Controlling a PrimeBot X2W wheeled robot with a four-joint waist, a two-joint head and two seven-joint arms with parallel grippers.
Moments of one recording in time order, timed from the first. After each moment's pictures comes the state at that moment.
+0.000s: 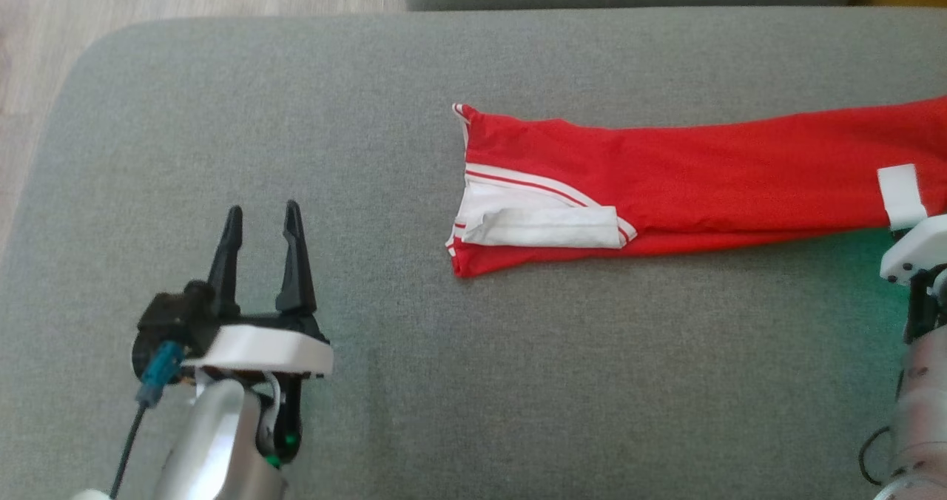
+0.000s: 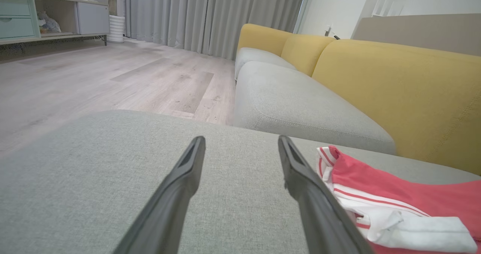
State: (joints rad) left arm -0.29 0.07 -0.16 0.40 -0.36 -0.05 -0.25; right arm -0.66 -0.11 -0.76 0.88 -0.36 0.13 -0.16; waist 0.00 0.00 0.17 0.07
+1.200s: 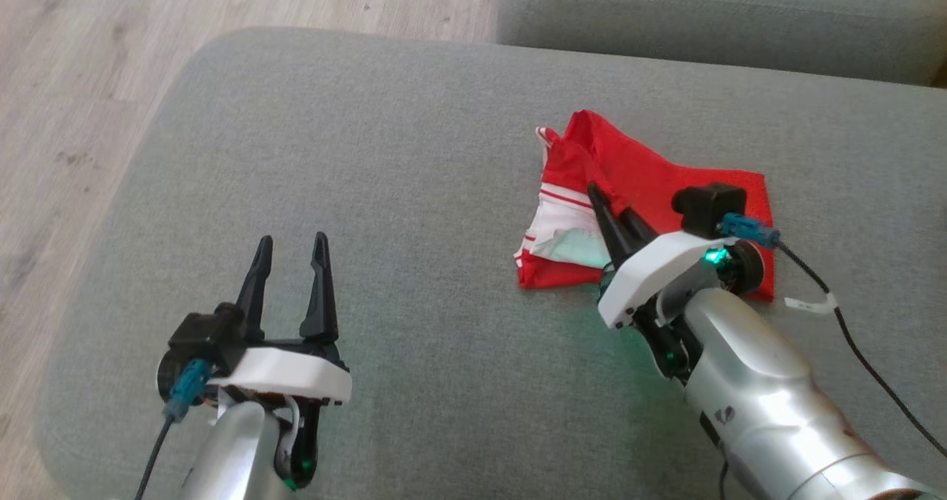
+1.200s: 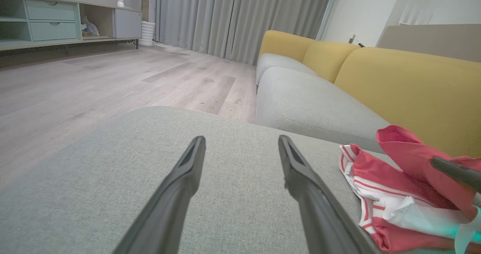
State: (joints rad) left arm -0.26 0.05 -0.20 0.45 -0.35 -0.06 -0.25; right arm -0.62 -0.06 0.56 0.90 0.61 0.13 -0.19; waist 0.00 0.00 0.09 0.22
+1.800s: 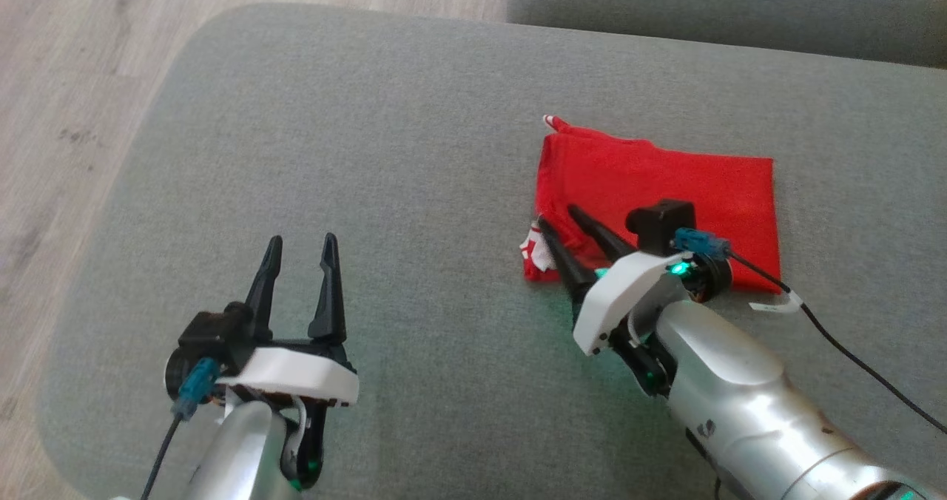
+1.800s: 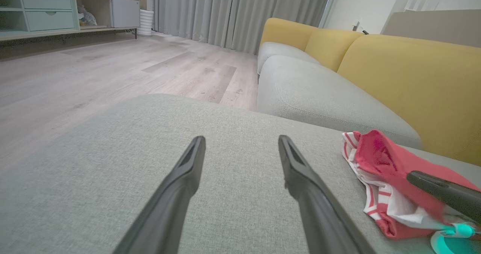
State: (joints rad) left arm -0.26 0.05 -0.22 0.46 -0.35 -0.06 -0.25; right arm -0.65 -0.06 0.77 0.94 0.66 0.13 -0.20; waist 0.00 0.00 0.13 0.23
